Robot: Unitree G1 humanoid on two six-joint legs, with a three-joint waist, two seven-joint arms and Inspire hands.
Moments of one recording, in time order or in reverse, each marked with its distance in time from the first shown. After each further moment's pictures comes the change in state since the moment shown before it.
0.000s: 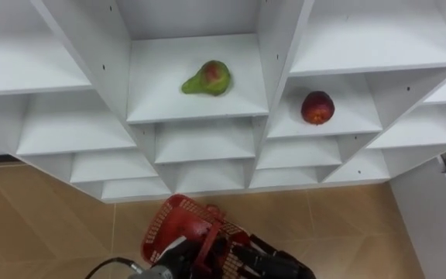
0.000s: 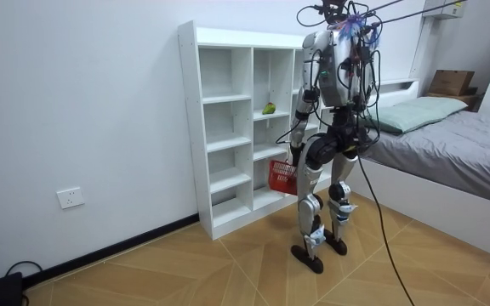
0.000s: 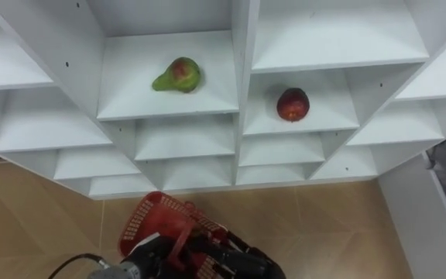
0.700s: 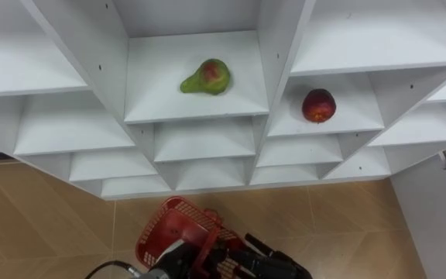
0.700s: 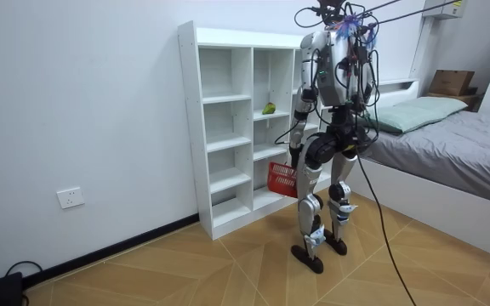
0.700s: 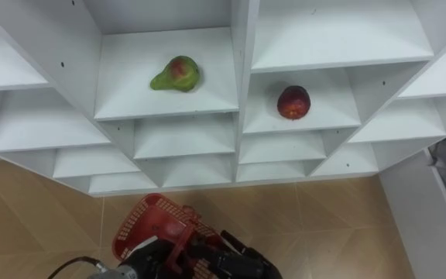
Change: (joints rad) left arm 0.016 0.003 0.004 0.000 0.019 -0.007 0.010; right arm 0.042 -0.013 0.007 -0.059 -0.022 -0.013 0.003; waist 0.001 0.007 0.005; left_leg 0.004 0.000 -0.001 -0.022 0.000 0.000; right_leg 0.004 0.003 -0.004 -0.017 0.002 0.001
